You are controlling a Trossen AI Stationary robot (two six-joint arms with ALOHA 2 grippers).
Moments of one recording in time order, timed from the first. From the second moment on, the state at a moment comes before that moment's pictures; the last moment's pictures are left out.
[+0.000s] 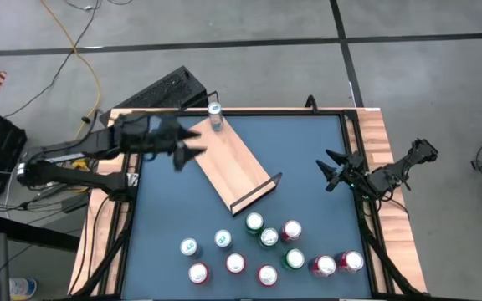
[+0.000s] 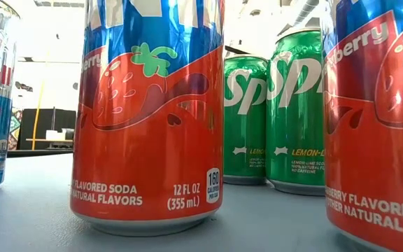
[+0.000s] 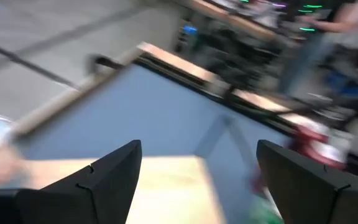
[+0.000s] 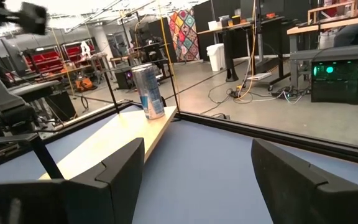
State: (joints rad) left arm 0.16 0.91 1.00 -0.30 -0.04 -0.37; right arm 0.56 0.01 0.01 -0.02 1.31 0.24
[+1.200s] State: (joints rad) left arm -0.48 1.40 1.15 -0.35 -0.32 -0.32; right arm 0.56 0.01 0.01 -0.02 1.31 0.24
